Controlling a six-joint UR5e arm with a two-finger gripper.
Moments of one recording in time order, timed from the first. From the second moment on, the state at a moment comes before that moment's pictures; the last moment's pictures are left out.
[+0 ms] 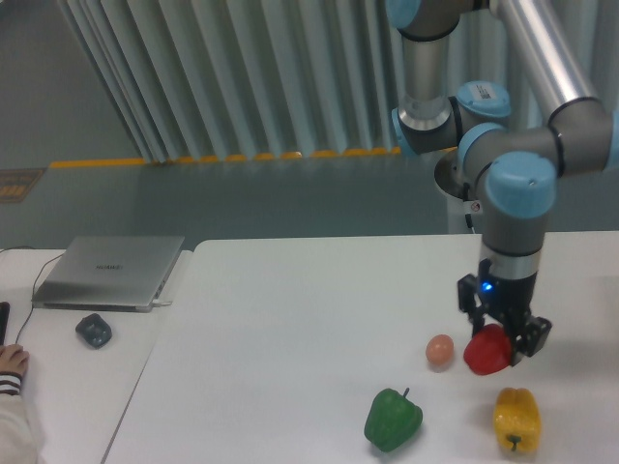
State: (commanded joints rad) arm 2.43 -1.90 -1.47 -1.28 1.46 1.26
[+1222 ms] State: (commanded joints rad) arm 2.83 -1.90 -1.48 -1.21 1.53 1.95
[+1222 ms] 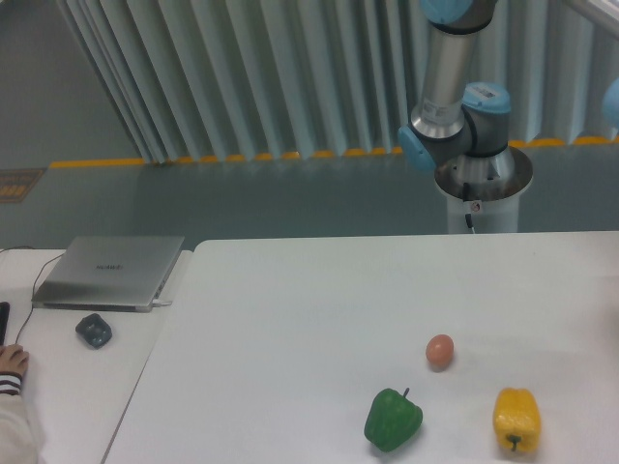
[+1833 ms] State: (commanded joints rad) arm 2.87 -1.94 -1.50 -1.14 1.54 1.90
